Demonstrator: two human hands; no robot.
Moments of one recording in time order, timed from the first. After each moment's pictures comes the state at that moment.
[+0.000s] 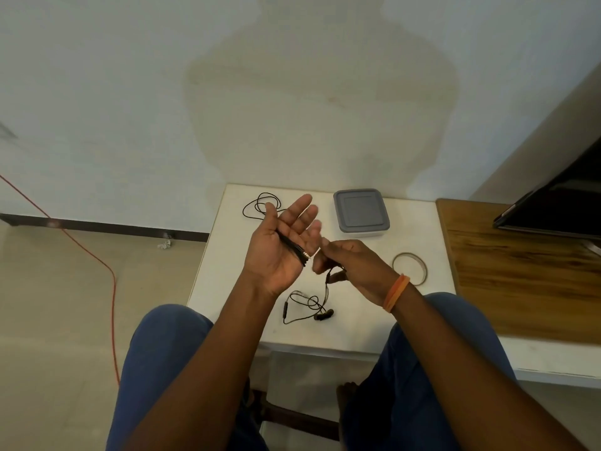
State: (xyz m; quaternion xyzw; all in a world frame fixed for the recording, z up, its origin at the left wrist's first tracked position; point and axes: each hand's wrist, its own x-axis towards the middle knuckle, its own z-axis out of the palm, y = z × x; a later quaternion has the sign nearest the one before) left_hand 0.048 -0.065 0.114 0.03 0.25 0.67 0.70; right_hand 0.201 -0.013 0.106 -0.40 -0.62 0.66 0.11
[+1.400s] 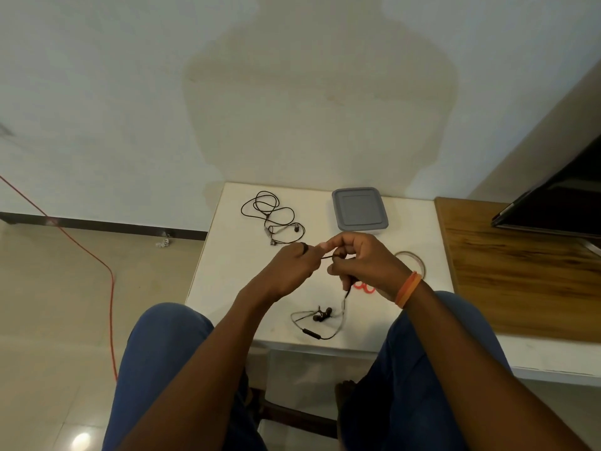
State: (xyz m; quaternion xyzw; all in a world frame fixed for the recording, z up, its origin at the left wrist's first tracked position) left_hand 0.057 -0.072 0.088 0.50 0.67 0.31 0.46; right_hand 0.218 -0.007 0.116 -0.43 -0.66 0.61 0.13
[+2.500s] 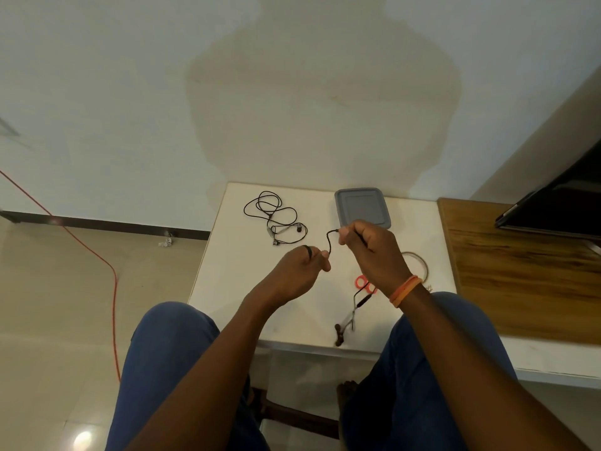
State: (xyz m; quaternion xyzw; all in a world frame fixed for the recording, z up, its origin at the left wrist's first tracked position) left_hand 0.064 -0.075 0.084 0.49 0.69 0.28 0.45; right_hand 0.215 -0.002 0.101 -0.43 -0.76 0.40 0.28
